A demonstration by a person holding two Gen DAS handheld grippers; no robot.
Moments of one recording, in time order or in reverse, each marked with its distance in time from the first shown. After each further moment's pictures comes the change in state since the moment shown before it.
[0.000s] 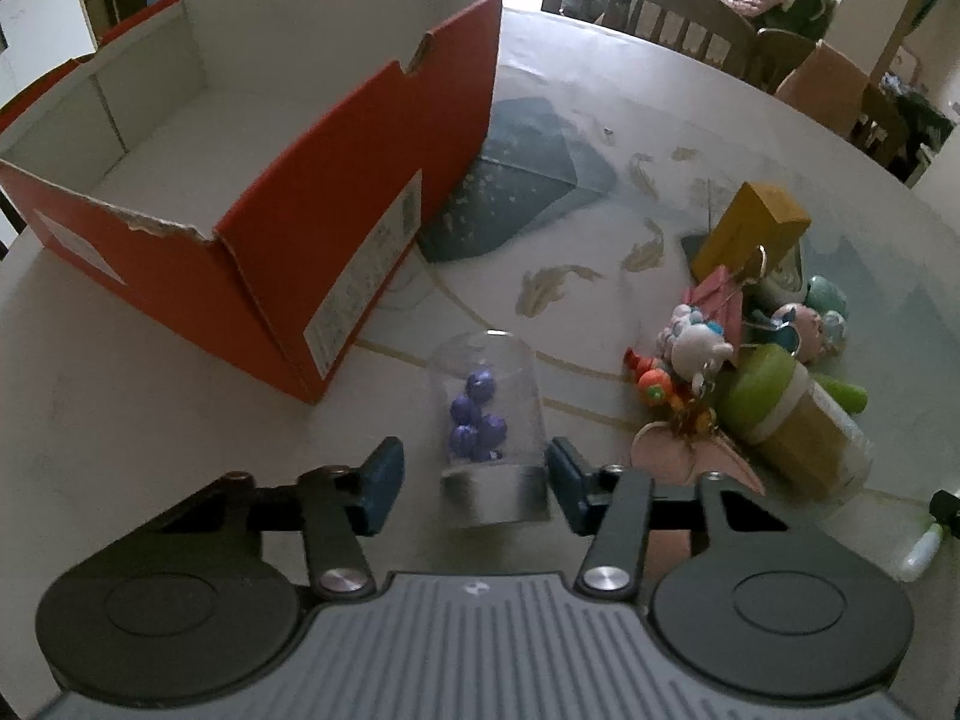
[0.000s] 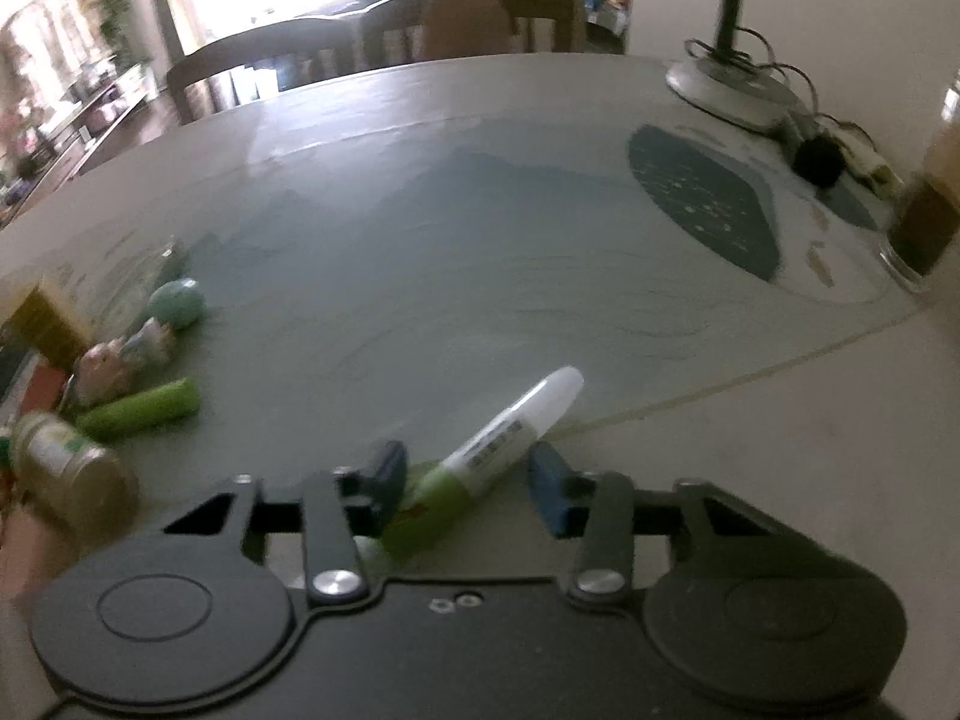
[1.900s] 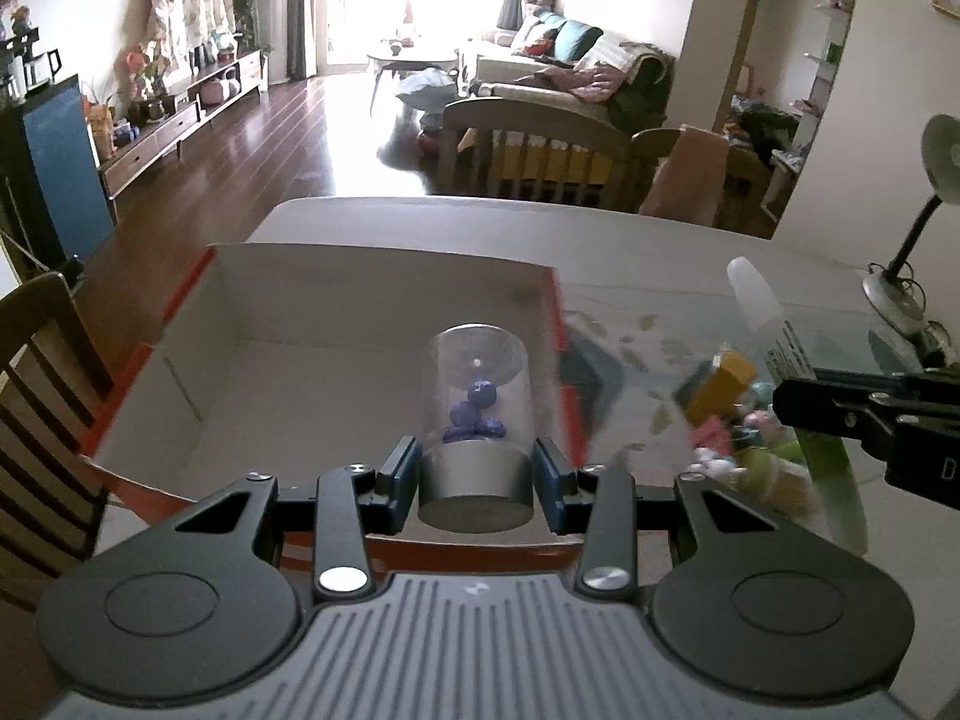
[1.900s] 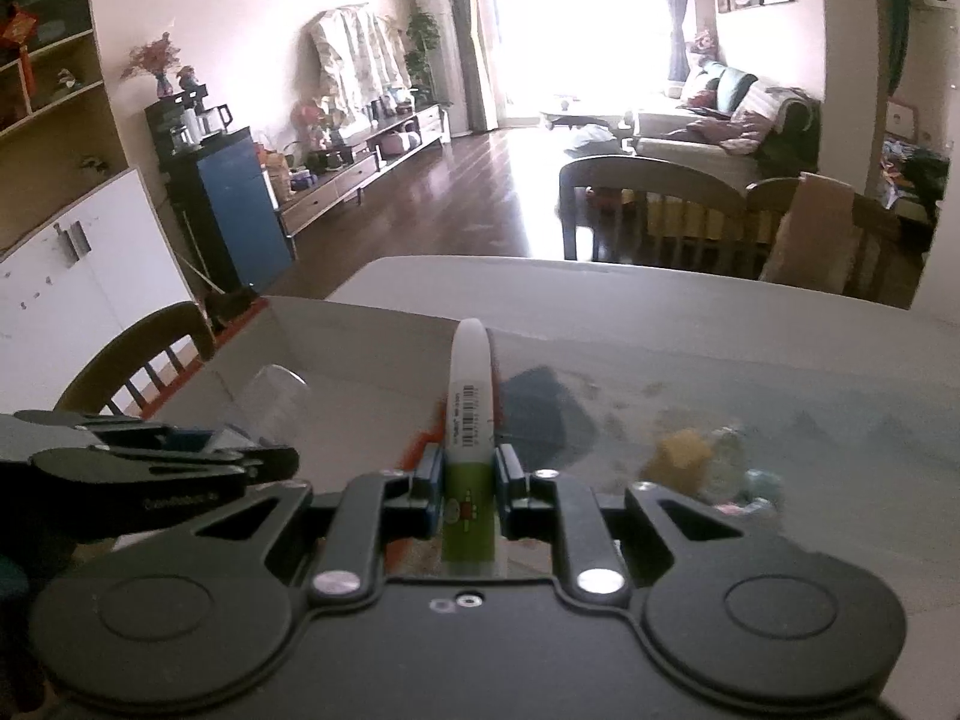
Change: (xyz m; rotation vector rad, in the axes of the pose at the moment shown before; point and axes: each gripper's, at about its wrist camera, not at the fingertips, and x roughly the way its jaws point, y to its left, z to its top) left arm -0.103 0.142 0.091 0.255 -0.241 -0.206; right arm -0.159 0.269 0.025 -0.345 -0.189 0.424
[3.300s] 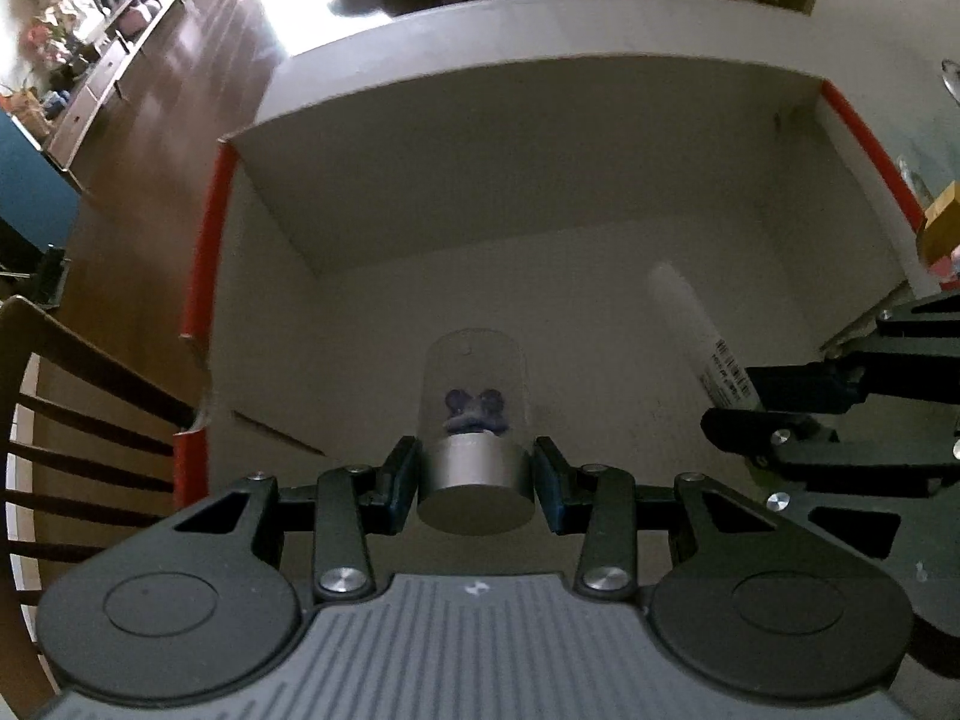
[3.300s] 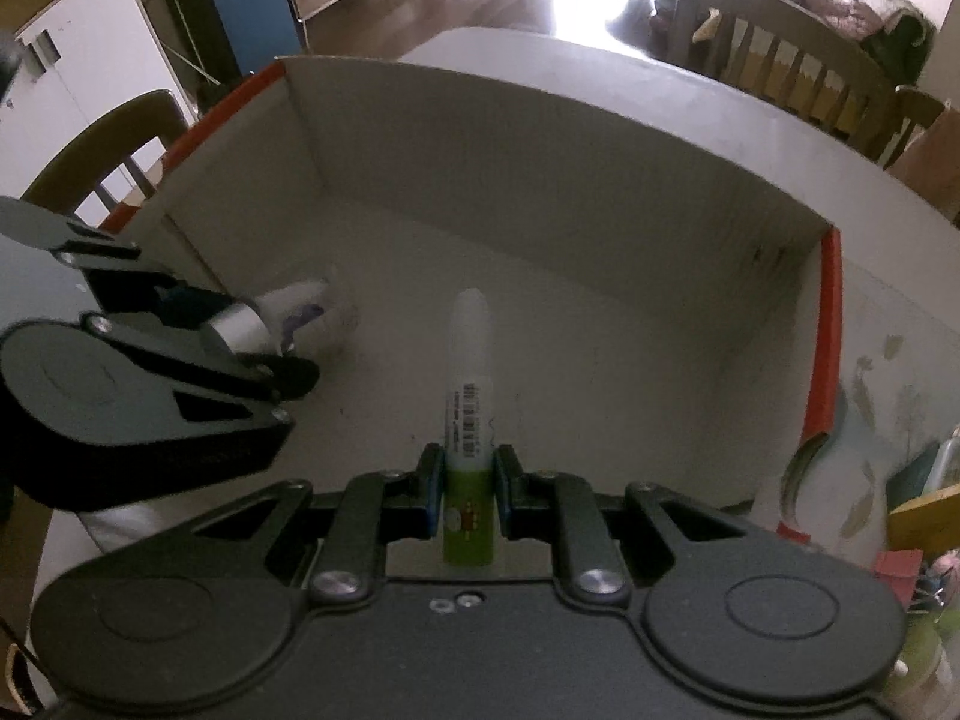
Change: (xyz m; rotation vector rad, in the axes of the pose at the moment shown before) left arm 0.153 0.110 0.024 0.260 0.394 0.043; right arm 0.204 0.119 0.001 -0.105 0.450 -0.033
